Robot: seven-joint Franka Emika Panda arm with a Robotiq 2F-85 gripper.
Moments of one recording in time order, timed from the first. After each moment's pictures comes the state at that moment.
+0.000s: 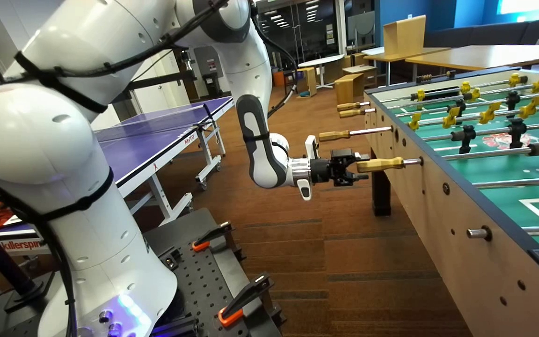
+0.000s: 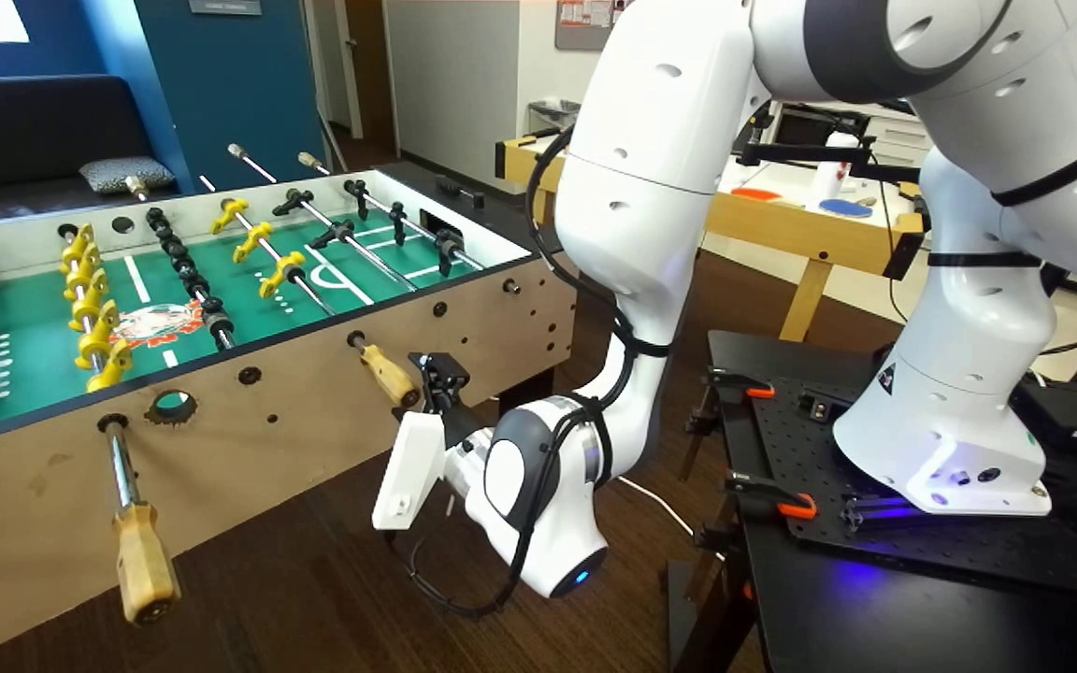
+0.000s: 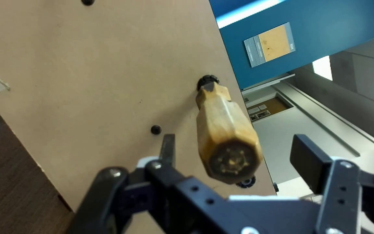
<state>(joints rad) 0.30 0.94 0.11 -1.99 -2.07 1.61 -1.43</state>
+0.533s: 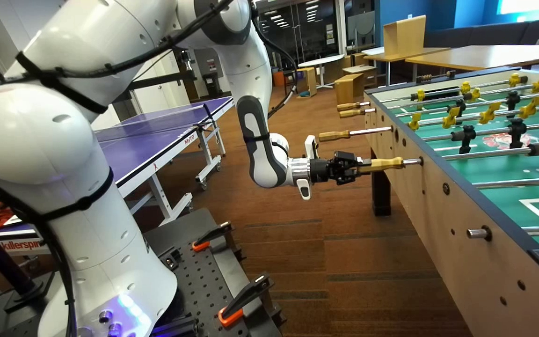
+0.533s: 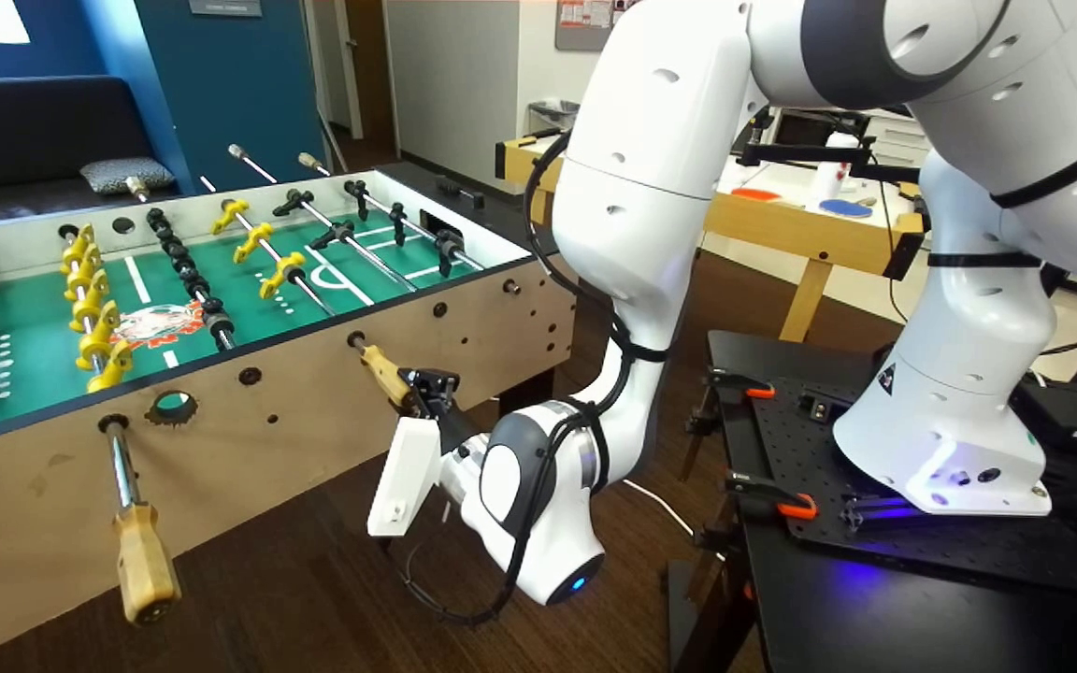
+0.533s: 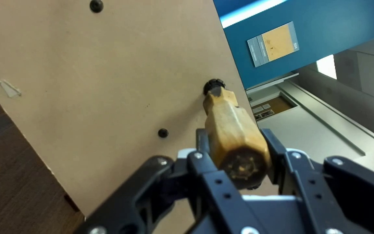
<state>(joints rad) 0.30 0.95 0.12 -1.97 -2.06 1.62 -1.43</state>
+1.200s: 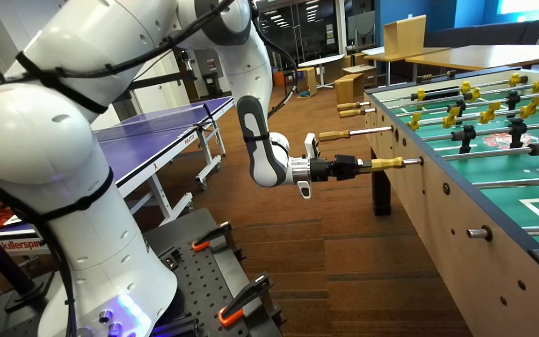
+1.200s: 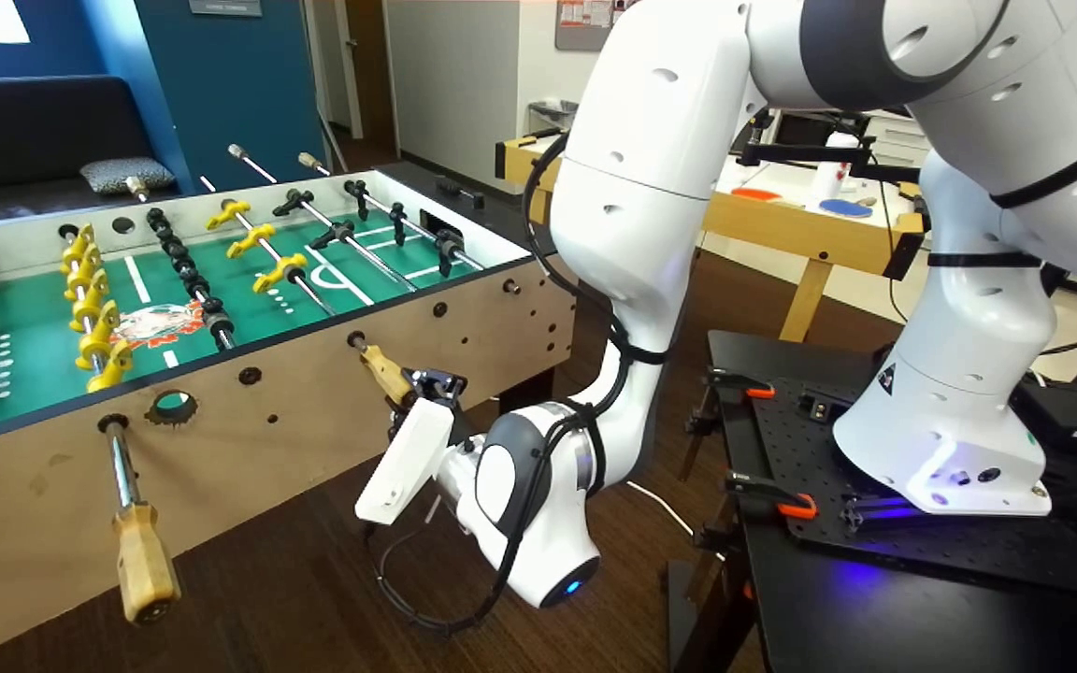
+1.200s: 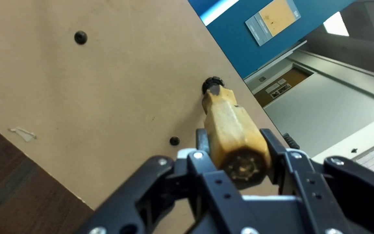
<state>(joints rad) 0.30 0.96 0.13 -1.96 -2.04 1.62 -1.18</state>
